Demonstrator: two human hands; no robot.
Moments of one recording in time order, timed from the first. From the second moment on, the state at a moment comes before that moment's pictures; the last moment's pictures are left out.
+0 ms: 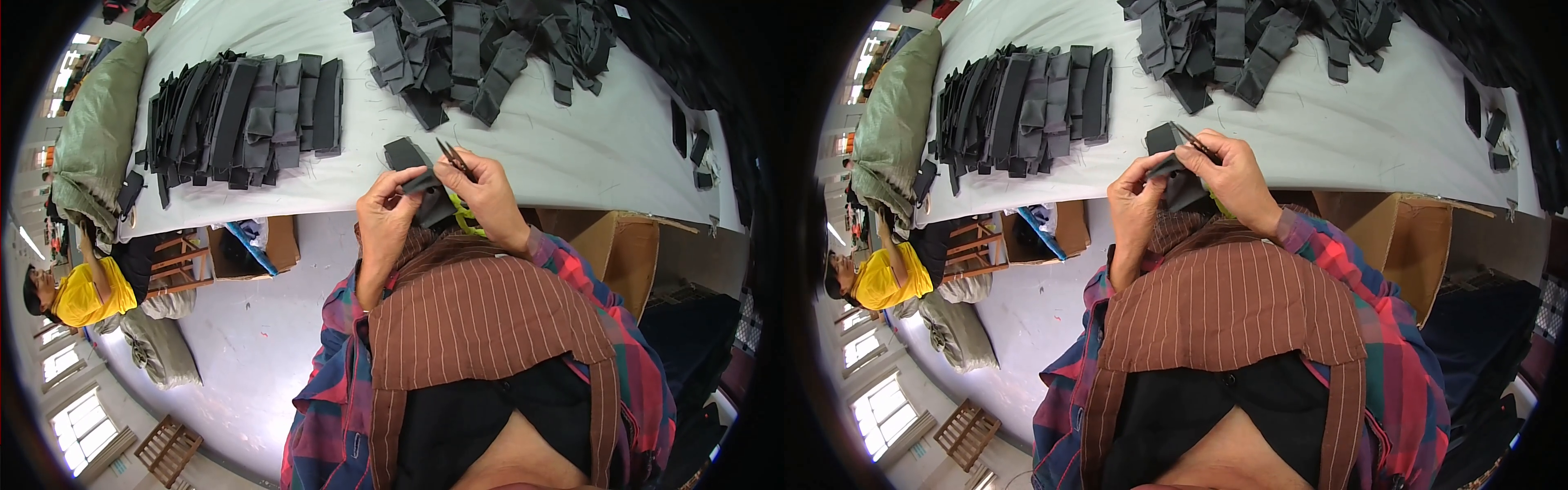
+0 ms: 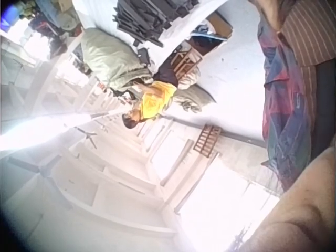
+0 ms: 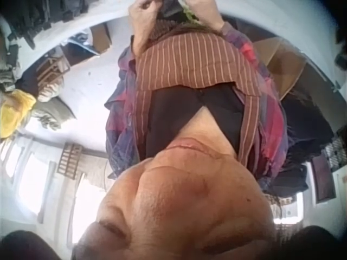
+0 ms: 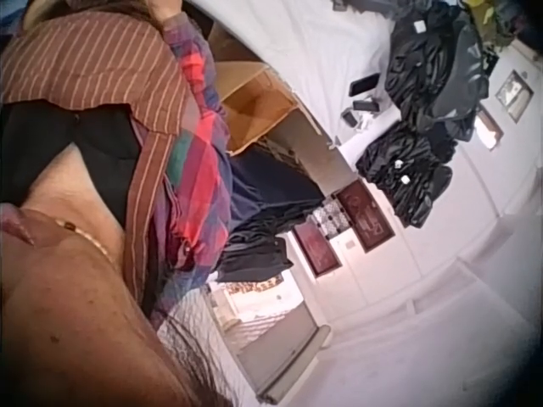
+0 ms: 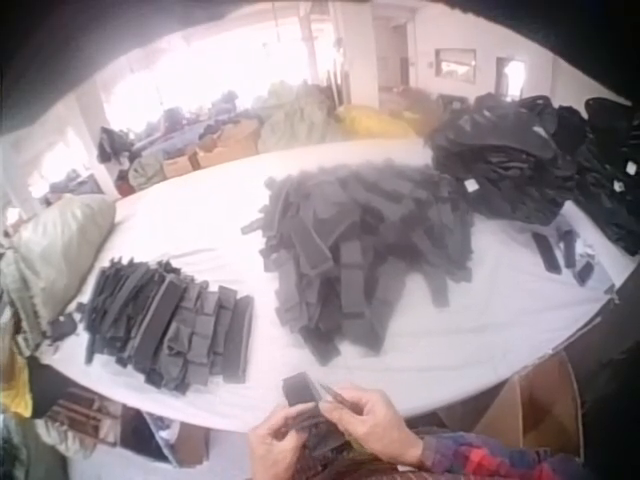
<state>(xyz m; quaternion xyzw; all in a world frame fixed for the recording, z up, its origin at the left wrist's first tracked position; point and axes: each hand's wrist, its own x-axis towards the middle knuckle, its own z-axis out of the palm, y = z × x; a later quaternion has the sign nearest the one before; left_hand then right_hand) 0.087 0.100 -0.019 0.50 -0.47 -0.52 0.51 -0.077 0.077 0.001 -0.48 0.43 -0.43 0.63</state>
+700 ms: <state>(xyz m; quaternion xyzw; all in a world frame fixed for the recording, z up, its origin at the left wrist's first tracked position) 0.093 0.095 -0.016 0.61 -0.59 -0.18 0.50 -0.082 0.073 0.035 -0.74 0.45 -0.40 0.31</state>
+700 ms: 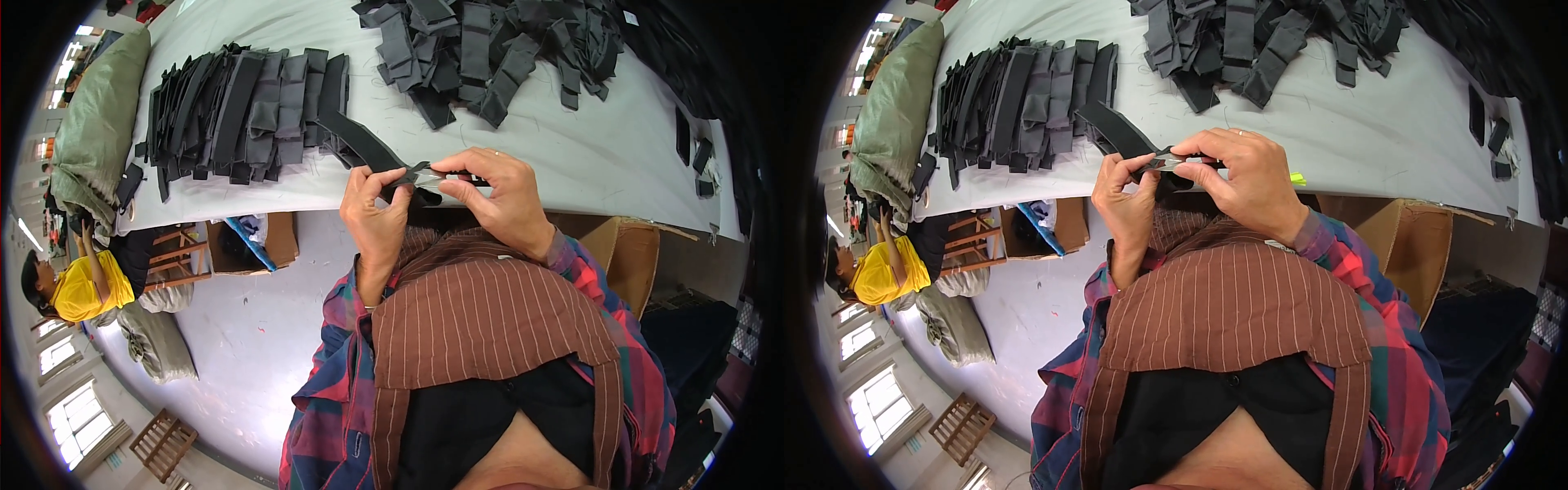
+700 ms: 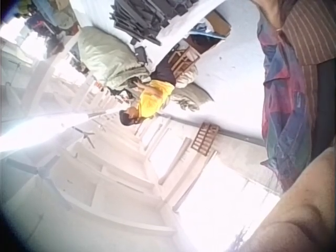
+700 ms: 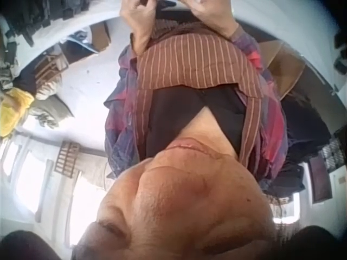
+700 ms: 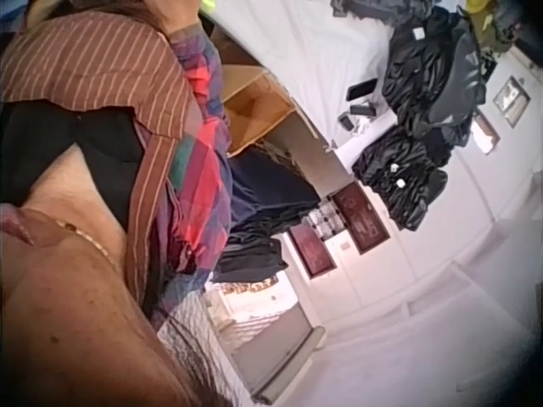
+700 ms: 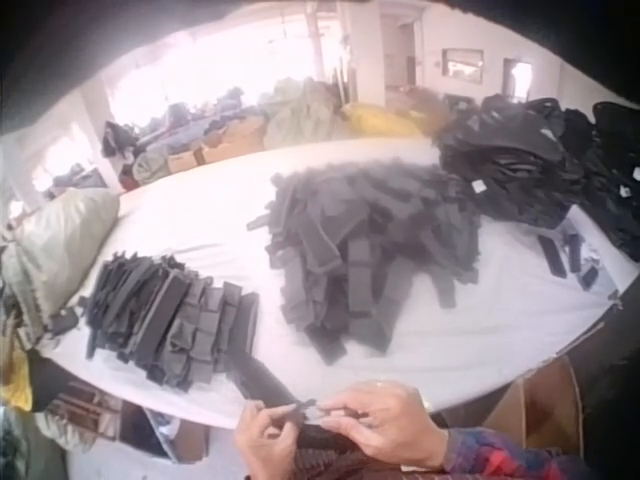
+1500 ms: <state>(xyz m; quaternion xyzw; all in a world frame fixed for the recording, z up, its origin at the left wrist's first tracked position) 0.098 0.091 -0.034 0.53 -0.30 -0.49 0.62 -0.075 0.084 0.014 -0.75 0.45 -0.32 0.36</state>
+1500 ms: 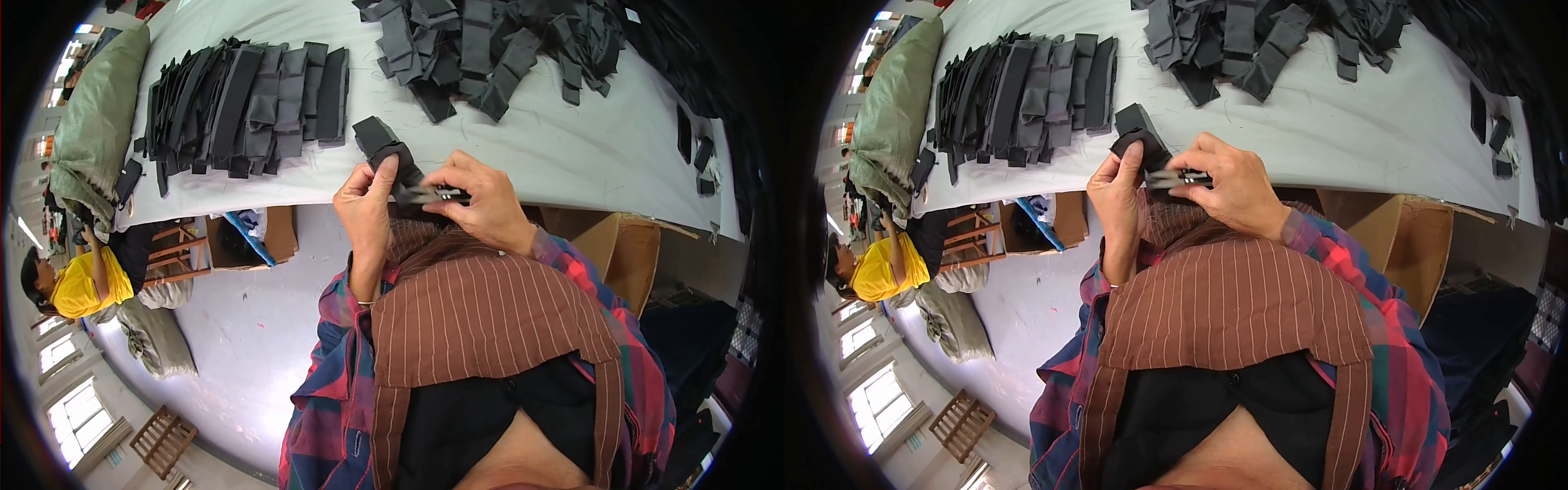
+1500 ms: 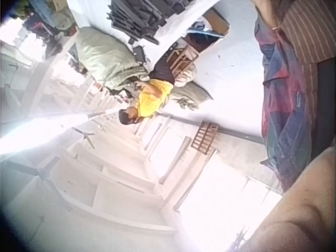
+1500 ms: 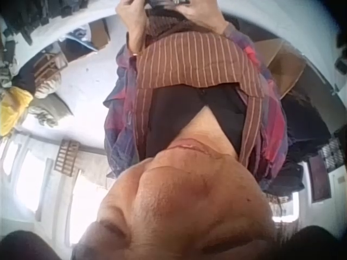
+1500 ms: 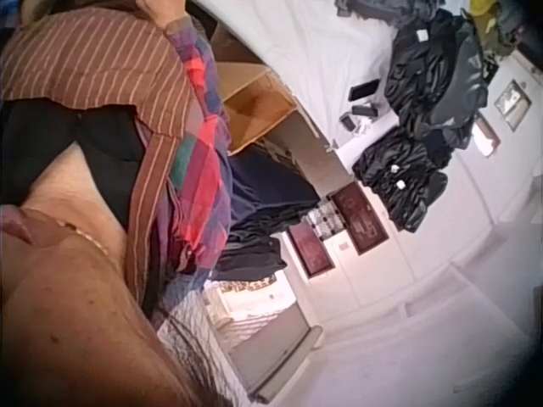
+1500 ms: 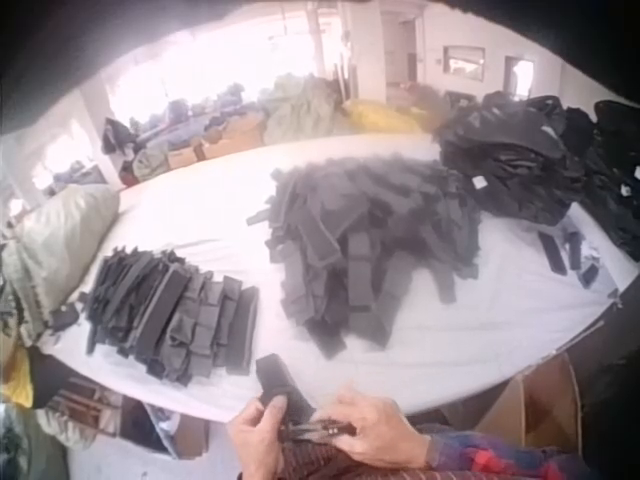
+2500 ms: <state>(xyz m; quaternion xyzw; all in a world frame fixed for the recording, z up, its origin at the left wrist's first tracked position) 0.083 0.107 0.001 0.45 -0.31 -0.60 0.58 -0.049 0.059 0.022 -0.68 0.42 -0.49 0.34</state>
